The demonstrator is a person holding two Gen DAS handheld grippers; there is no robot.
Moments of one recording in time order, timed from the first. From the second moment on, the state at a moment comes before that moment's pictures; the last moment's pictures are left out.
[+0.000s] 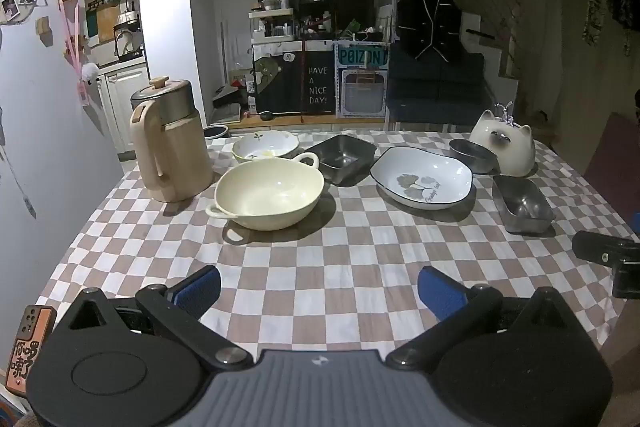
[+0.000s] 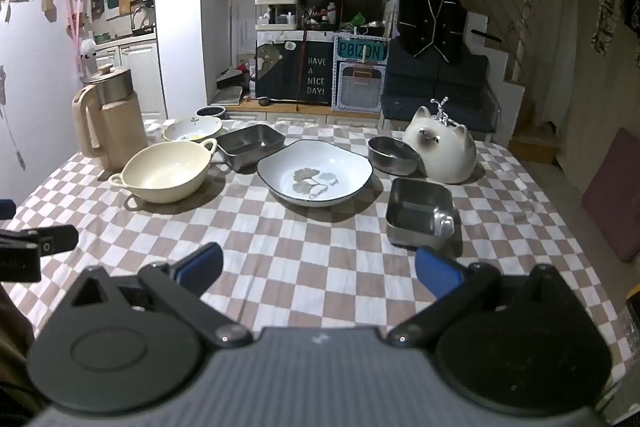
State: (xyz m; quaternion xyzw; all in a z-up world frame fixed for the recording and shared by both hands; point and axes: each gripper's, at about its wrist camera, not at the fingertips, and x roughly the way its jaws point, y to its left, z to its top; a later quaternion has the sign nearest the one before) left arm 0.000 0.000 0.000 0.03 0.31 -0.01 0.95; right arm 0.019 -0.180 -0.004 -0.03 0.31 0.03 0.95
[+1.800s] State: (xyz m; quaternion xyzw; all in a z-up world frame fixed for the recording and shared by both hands) left arm -0.001 0.003 0.000 0.02 0.31 -0.01 0.95; right arm 0.020 -0.179 -0.004 -0.03 0.31 0.03 0.95
